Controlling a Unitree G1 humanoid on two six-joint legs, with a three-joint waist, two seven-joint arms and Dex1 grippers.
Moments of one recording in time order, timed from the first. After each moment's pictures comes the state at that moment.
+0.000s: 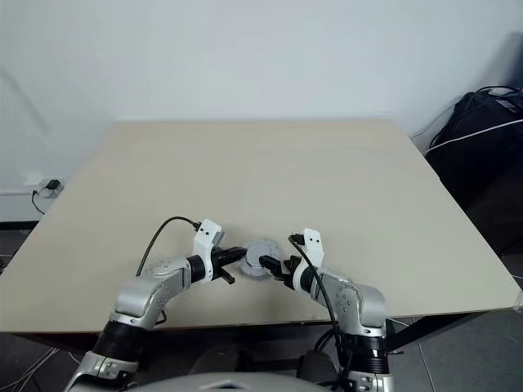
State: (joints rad) left arm -0.14 0.25 -0.17 0.00 -0.27 0.67 -0.59; right arm -0.09 0.05 -0.14 -0.17 0.50 1.19 0.27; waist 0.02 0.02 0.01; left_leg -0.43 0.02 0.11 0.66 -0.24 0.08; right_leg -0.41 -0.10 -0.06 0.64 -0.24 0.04
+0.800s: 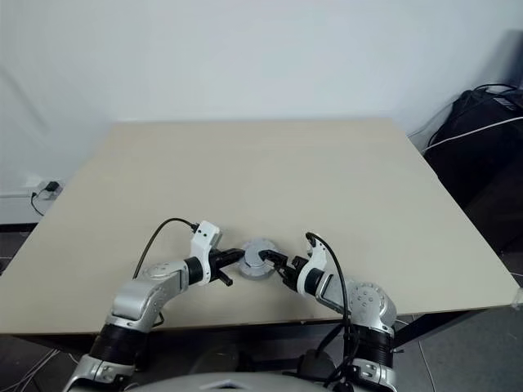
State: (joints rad) left arm -0.12 0.26 -0.16 -0.03 -0.27 0.68 -0.59; right arm -0.13 0.08 -0.33 0.02 0.84 1.29 0.19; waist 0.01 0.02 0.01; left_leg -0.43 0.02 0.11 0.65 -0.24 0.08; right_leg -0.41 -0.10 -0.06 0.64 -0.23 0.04
